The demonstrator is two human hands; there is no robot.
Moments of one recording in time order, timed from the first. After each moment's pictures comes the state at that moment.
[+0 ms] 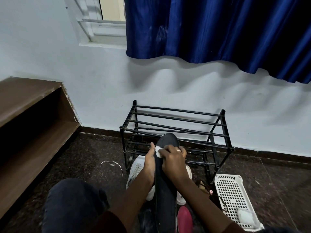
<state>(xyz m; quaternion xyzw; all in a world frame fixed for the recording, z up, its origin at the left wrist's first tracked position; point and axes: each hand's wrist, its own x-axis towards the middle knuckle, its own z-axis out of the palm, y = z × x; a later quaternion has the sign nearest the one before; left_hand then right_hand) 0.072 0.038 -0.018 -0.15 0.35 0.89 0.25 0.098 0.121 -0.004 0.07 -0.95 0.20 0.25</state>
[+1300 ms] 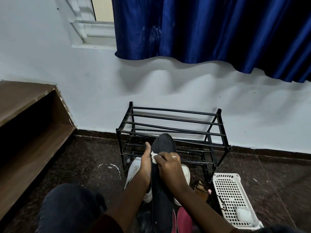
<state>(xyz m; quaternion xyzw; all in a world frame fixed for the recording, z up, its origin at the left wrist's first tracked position) 0.070 0.037 -0.011 -0.15 0.35 0.88 0.28 0.104 0.123 -0.020 0.11 -0.93 0.17 0.31</state>
